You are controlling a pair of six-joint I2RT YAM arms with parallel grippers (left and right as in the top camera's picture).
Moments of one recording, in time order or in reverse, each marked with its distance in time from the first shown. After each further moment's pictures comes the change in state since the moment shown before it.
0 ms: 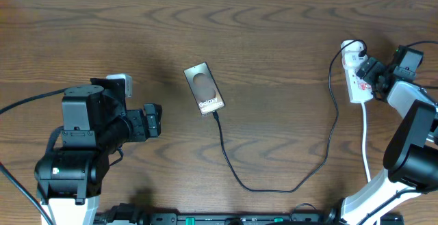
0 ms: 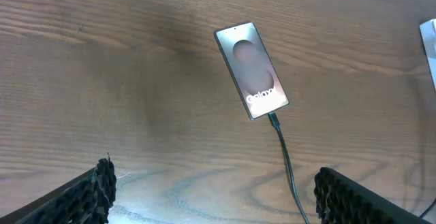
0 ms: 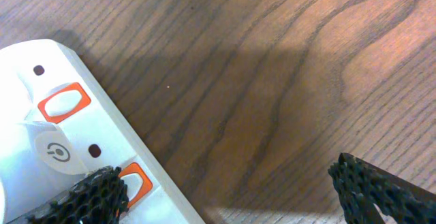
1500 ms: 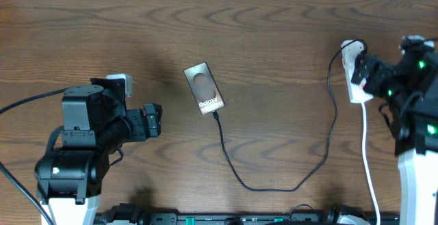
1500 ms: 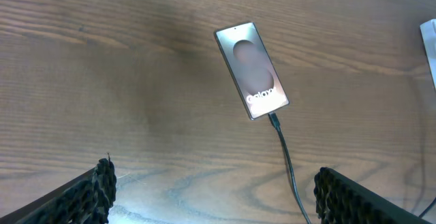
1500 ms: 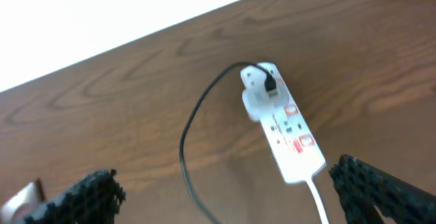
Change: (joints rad) left arm 0.000 0.001 0.000 0.000 0.000 0.000; right arm 0.139 -0.850 -0.034 -0.502 -0.196 -0.115
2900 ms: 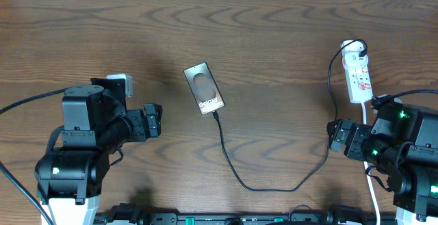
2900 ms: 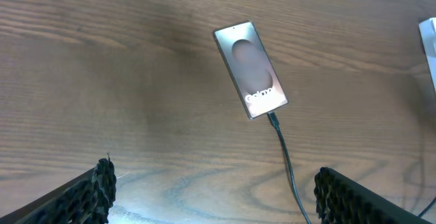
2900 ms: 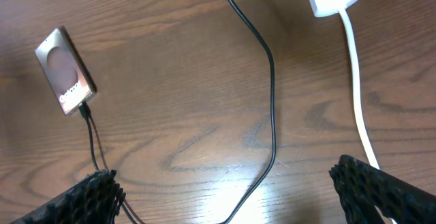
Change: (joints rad) left arm -0.006 -0.001 0.000 0.000 0.000 0.000; right arm 0.095 -0.275 0.000 -0.639 -0.062 -0.011
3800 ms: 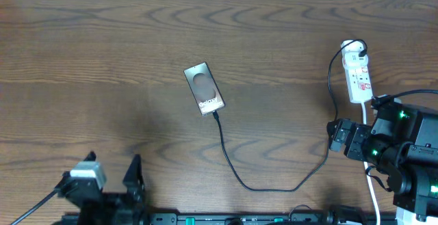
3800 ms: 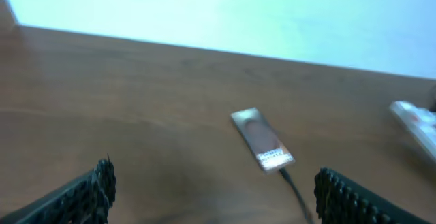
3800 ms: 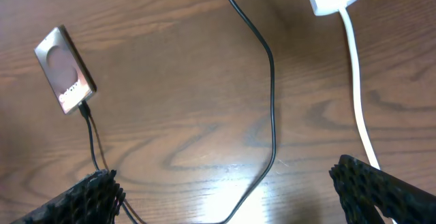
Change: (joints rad) left arm -0.042 -0.804 -0.234 0.009 -0.183 0.004; right arm 0.000 0.000 0.000 -0.003 0.000 0.000
